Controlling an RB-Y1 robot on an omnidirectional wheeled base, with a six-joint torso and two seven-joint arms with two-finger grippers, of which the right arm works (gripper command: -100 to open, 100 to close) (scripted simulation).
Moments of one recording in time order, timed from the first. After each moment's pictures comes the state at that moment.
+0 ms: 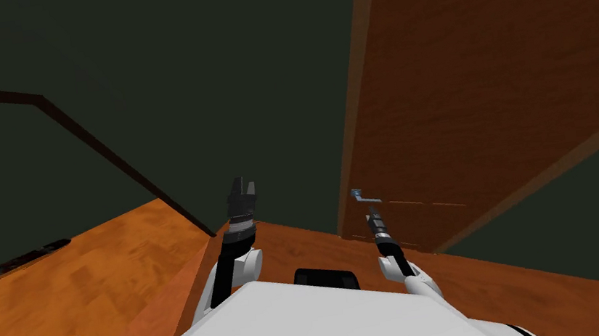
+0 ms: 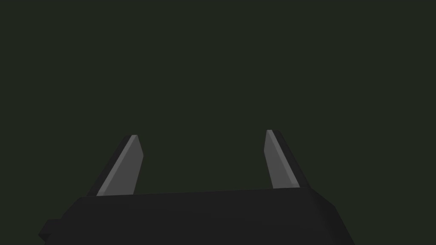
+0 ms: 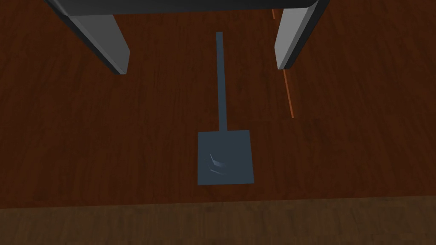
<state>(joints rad) -0.17 -0.20 -0.07 -0.52 -0.15 -0.87 -0.10</state>
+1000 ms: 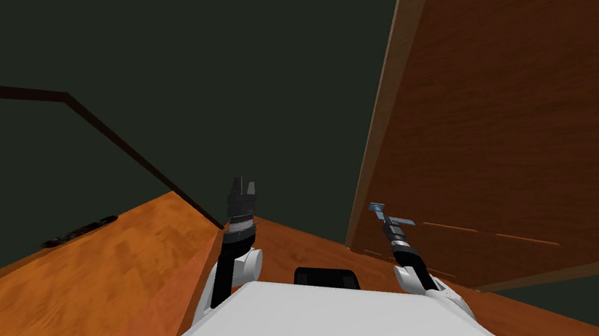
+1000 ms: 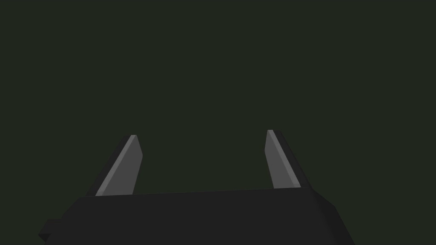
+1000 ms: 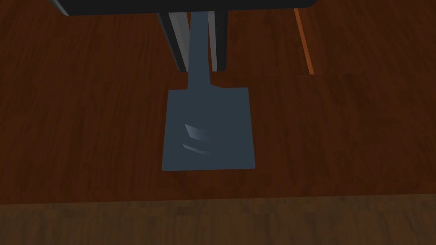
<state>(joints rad) -0.11 -0.27 -0.13 -0.51 -0.18 -0.90 -0.14</state>
